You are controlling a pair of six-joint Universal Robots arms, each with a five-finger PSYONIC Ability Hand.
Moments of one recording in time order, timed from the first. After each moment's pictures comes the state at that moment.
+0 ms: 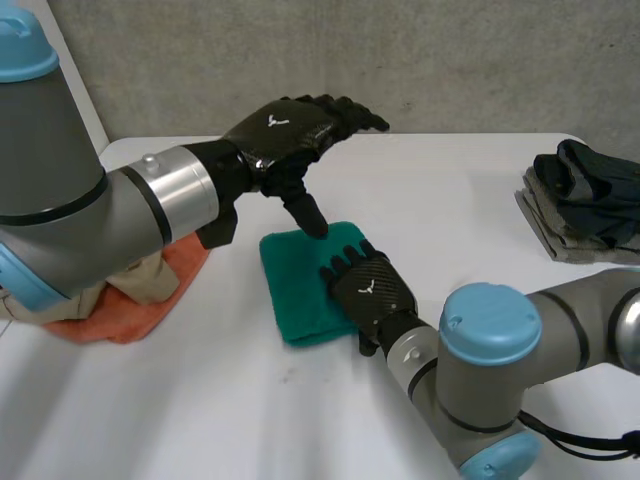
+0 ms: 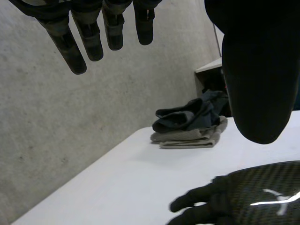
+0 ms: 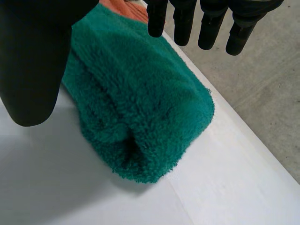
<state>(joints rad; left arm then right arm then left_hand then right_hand) 4.24 -1.96 -1.12 3.00 -0.96 3.22 2.25 -0.95 1.62 -0.45 1.50 2.63 0.20 0.21 0.22 0.21 0.05 0.22 0.21 0.21 0.22 0.05</state>
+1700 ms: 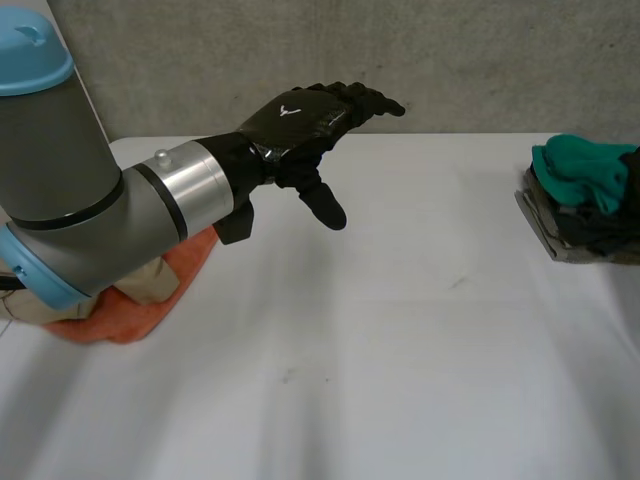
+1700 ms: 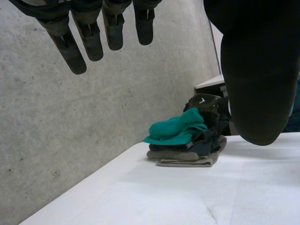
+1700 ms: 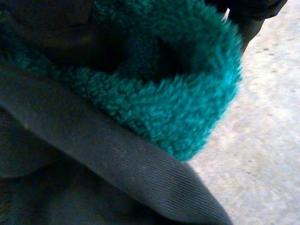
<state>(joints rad) 4.20 -1.98 -1.11 3.08 -0.98 3.12 1.37 -0.61 1.01 -0.46 1.22 2.60 0.20 0.21 0.22 0.21 0.05 0.96 0.98 0.99 1.02 0.83</state>
